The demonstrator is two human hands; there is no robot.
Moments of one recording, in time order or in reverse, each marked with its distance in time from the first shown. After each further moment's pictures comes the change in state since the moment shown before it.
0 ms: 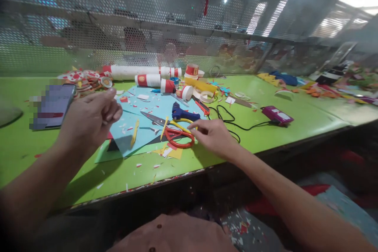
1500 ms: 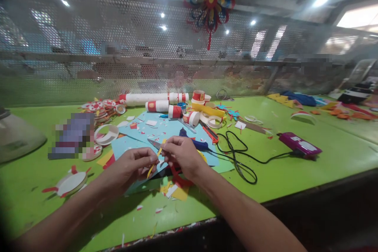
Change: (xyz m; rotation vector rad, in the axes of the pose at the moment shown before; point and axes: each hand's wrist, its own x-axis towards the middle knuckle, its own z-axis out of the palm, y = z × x) left_hand -0.018 -0.035 0.009 0.051 -0.417 -0.569; right_hand 0.069 -0.038 0.065 1.204 -0.150 0.390
